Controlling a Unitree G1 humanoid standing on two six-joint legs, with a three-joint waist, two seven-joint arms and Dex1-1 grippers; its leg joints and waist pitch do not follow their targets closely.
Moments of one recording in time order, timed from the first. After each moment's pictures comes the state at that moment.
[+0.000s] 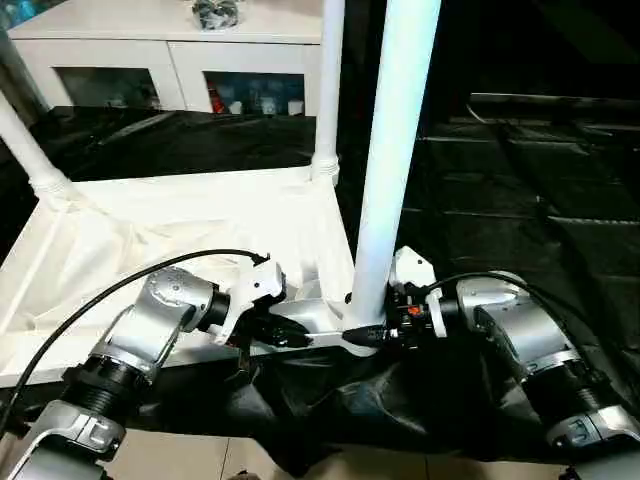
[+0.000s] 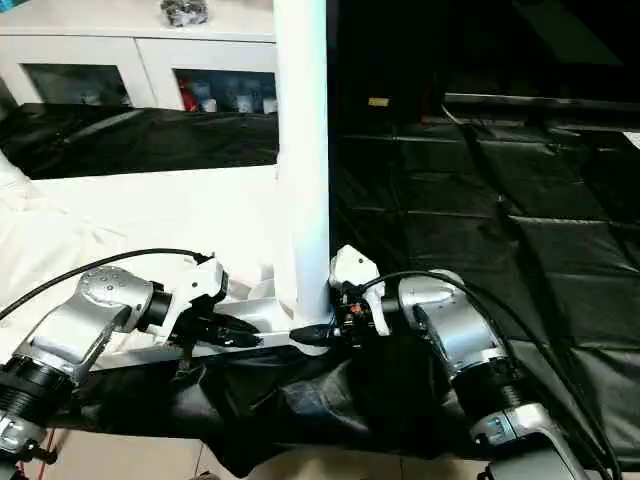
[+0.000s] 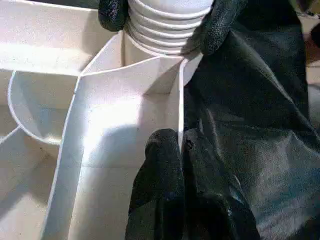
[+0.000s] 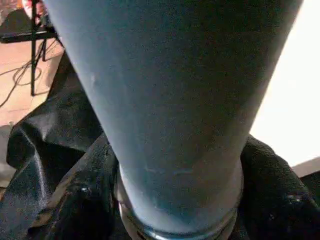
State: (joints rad) left arm -0.47 0.43 -0.31 0.35 -0.06 0.30 -1.27; right arm -0.47 -0.34 0.24 0.42 0.11 0.23 1.21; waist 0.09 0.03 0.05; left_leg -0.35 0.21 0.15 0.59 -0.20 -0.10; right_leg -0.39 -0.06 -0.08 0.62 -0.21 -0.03
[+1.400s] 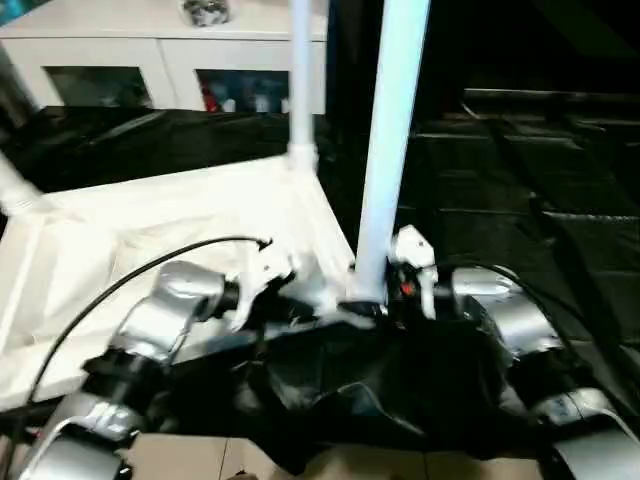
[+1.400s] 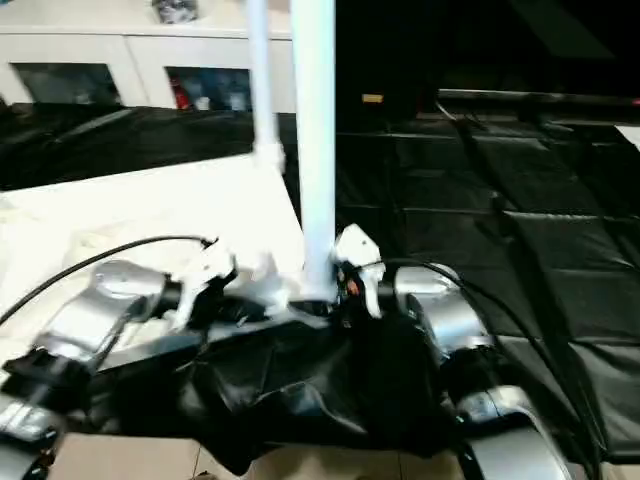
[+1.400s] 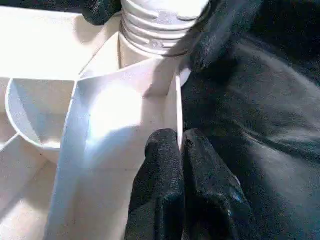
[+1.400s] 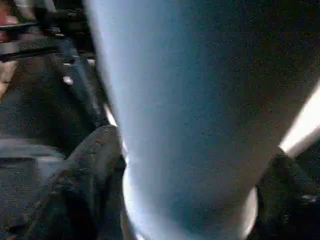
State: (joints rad) left arm -0.50 0.42 -0.30 0.36 -0.06 0.34 -1.27; right arm -0.54 -0.31 0.20 0.57 0.11 0.10 1.19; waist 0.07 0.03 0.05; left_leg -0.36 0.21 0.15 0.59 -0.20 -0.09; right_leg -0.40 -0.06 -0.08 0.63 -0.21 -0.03
